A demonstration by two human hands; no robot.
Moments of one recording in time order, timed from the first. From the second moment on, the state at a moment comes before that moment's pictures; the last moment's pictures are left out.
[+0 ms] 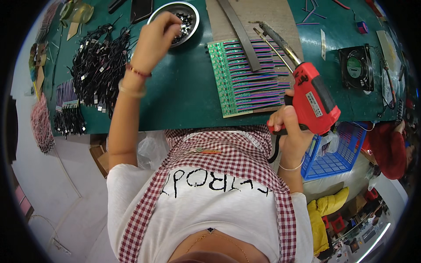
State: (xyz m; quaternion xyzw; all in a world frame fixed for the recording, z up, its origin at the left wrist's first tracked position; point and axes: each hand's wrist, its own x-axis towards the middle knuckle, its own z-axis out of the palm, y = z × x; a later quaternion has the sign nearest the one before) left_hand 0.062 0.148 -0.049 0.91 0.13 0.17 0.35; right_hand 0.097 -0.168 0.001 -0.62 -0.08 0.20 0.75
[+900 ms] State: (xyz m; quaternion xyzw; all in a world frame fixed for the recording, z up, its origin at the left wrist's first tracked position) left_hand 0.031 0.074 -0.035 0.62 0.18 -0.13 0.75; right_hand 0.083 -0.152 0.002 -0.73 -0.15 0.24 0.62
